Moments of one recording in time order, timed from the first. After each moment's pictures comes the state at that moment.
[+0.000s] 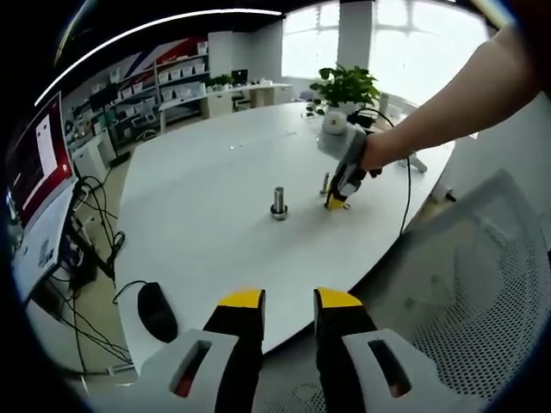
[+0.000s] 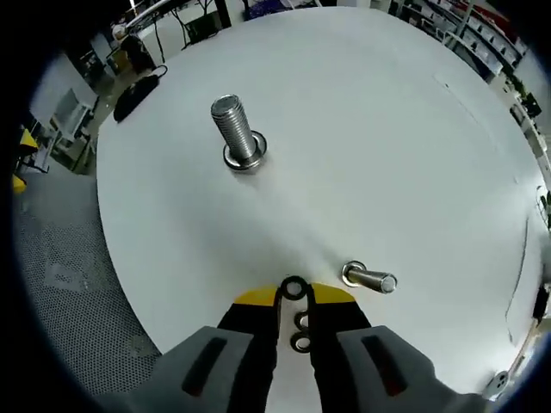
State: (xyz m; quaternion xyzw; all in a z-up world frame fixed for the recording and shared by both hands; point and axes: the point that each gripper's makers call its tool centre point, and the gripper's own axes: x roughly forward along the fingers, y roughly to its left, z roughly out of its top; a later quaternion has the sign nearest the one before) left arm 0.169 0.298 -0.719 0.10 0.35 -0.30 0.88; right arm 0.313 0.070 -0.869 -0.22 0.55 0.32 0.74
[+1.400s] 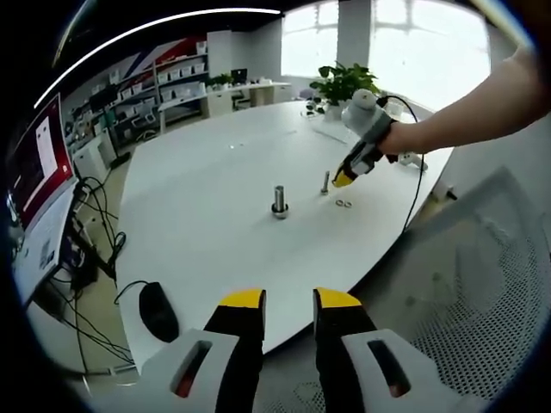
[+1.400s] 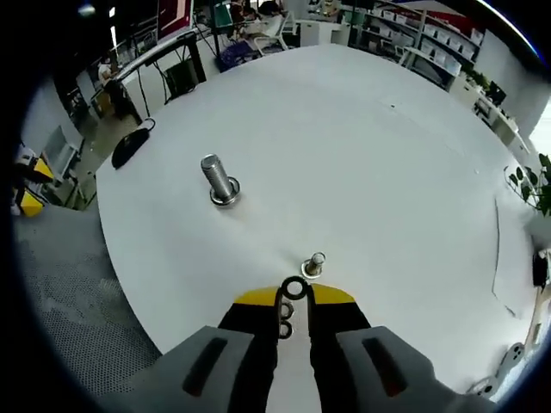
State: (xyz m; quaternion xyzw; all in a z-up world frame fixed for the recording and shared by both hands) left arm 0.169 0.298 -0.719 0.11 0.35 -0.30 0.88; right arm 0.324 0.050 -0.817 -0.17 0.48 0.28 0.82
